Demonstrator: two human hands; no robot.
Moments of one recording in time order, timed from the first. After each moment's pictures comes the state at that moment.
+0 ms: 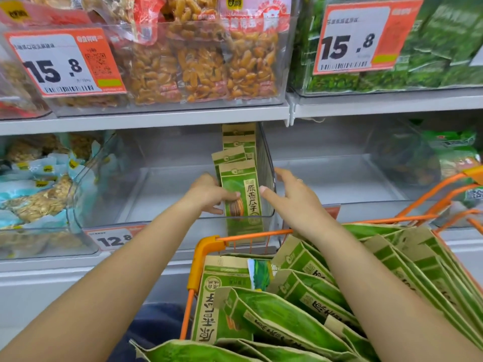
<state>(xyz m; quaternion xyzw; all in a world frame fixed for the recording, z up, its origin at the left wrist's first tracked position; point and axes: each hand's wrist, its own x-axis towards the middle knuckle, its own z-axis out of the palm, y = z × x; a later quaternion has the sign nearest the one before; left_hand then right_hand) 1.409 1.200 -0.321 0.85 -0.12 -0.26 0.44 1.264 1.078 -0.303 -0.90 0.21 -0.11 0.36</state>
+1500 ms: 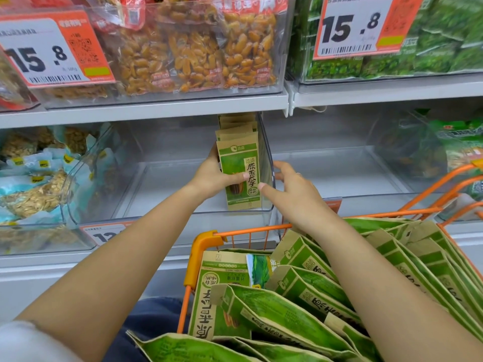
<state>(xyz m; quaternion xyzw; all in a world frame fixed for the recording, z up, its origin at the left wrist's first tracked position) 1.428 1.183 -0.335 0.81 -0.29 -0.14 0.50 1.265 1.077 -0.303 -0.89 0.21 -0.10 0.40</state>
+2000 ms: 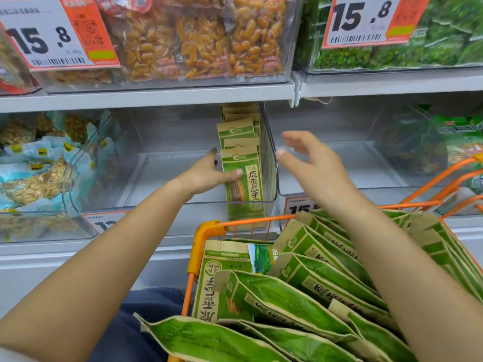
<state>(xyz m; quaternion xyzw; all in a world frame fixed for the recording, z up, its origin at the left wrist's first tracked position) 1.418 1.208 -0.323 0.84 -0.25 -0.23 0.43 1.254 1.070 -0.277 -0.86 0.19 -0.21 0.42</state>
